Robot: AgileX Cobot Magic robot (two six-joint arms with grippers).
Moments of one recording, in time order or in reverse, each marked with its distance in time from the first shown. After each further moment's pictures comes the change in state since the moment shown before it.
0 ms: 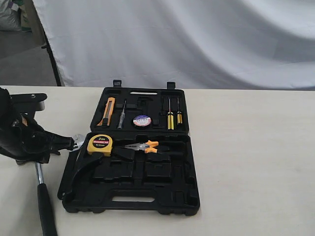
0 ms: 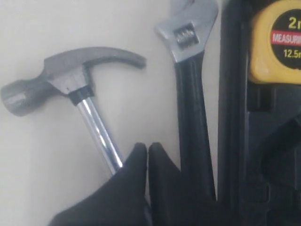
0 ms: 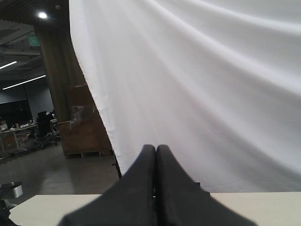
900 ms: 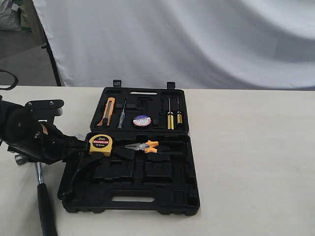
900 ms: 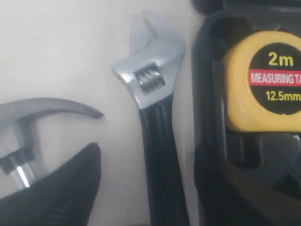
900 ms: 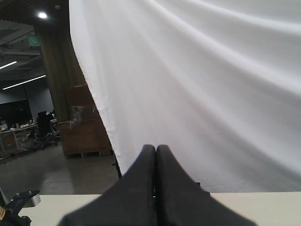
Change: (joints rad) left arm -0.038 0.147 -0.002 -0.004 -0.251 -0.002; right arm 0.000 0.000 0.000 0.000 0.000 0.000
